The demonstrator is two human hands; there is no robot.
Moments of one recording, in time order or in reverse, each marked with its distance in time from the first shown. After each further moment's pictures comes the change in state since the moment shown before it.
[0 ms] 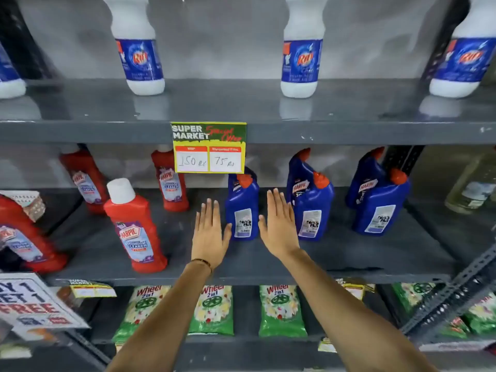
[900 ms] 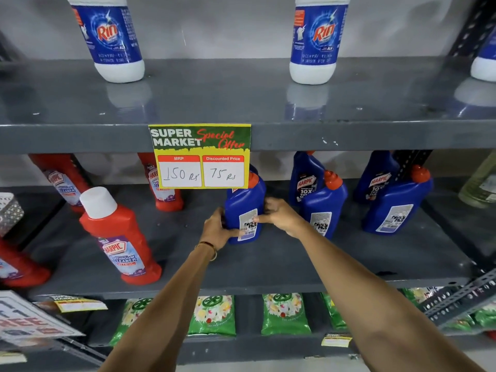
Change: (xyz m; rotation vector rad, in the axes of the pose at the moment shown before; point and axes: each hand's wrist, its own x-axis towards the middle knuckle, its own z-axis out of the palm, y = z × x) left_hand 0.058 -0.004 0.022 -0.716 -0.284 -0.337; right_hand 0.067 0.026 0.014 0.906 -0.509 0.345
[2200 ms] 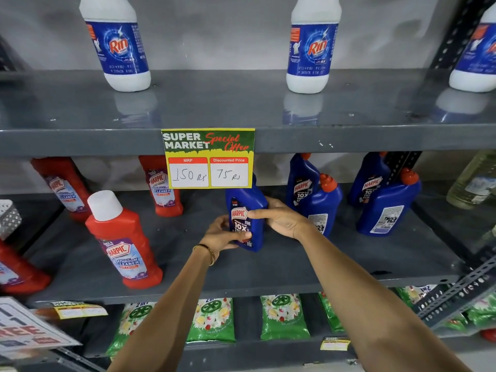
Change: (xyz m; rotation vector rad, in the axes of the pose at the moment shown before) left_hand -0.007 0.002 -0.003 -0.401 -0.246 -0.215; right_hand -0.018 -0.023 0.004 0.331 -0.250 -0.043
